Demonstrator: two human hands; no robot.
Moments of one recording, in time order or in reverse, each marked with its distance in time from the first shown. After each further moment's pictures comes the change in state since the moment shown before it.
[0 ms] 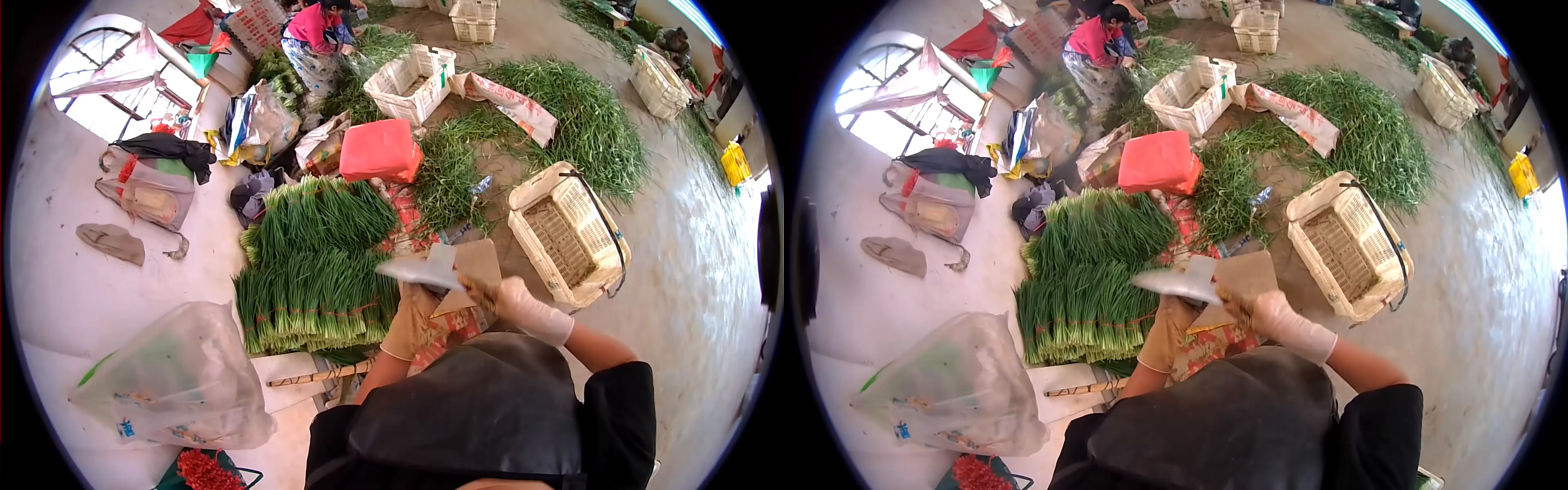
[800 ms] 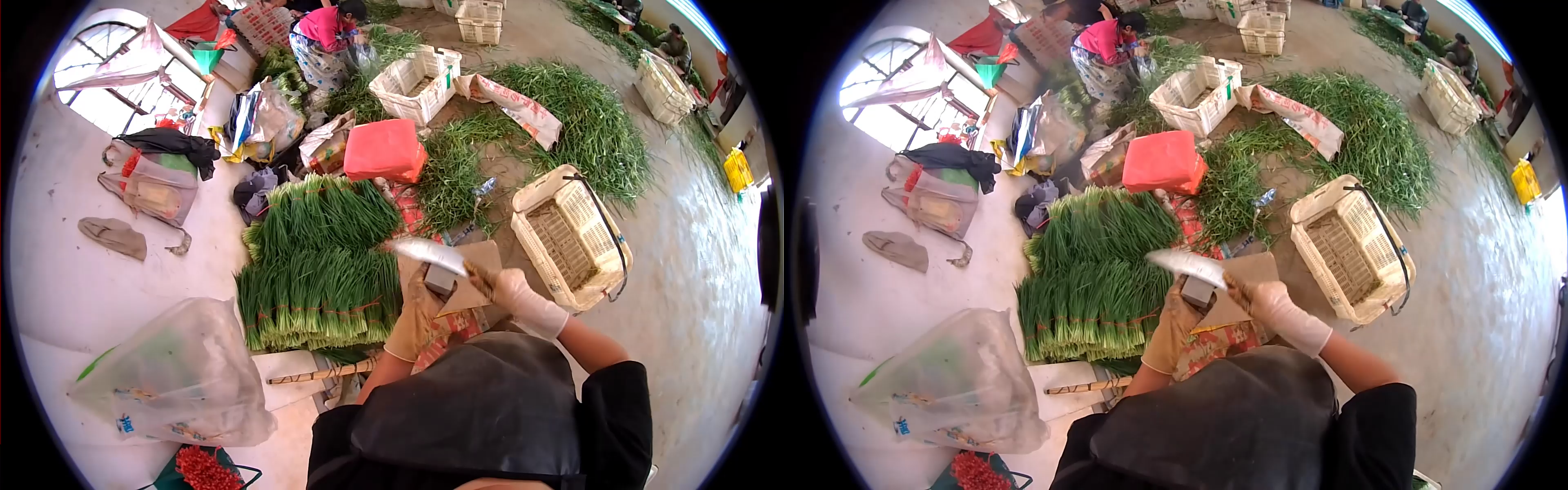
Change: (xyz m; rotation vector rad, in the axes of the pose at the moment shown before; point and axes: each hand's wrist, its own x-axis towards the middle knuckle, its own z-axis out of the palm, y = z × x) left_hand 0.015 0.003 -0.024 -0.183 -0.224 -0.119; right_hand 0.016 0.011 0.006 -0.181 -0.218 0.237
